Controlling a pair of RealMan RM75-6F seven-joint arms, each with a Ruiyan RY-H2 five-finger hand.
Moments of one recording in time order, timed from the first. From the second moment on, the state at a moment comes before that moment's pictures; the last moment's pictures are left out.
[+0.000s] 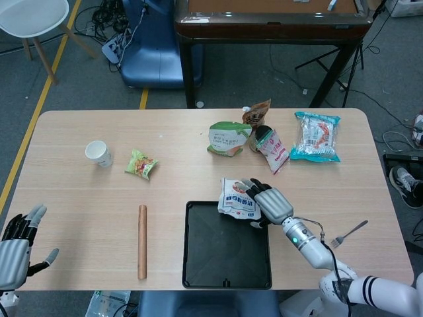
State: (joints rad) left arm 0.00 -1.18 -0.01 -1.64 1.58 1.61 0.05; right arm 0.61 -1.51 0.12 -1.44 -1.35 0.86 -0.14
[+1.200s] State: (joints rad) left arm 0.00 -1.18 -0.02 -1.64 1.58 1.61 0.04; right arm 0.73 -1.65 0.22 -1.15 -1.27 0.83 0.06
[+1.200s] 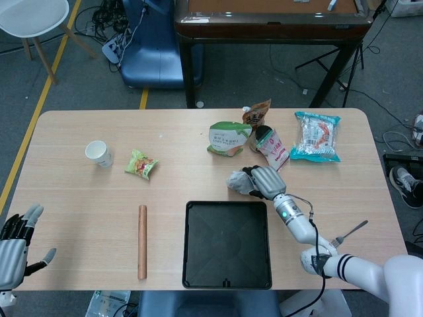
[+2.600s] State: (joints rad) left arm 0.00 -1.18 -0.02 -1.64 1.58 1.61 0.05; right arm 0.61 -1.52 0.13 -1.23 -1.30 0.89 0.21
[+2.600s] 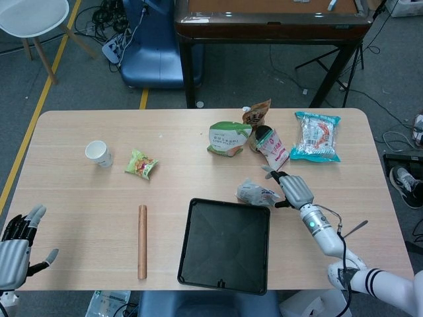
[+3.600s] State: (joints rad) left arm 0.01 -1.18 -0.02 -1.66 1.58 1.61 0.07; right arm 0.59 -1.63 0.05 -0.94 -1.50 0.96 0.65
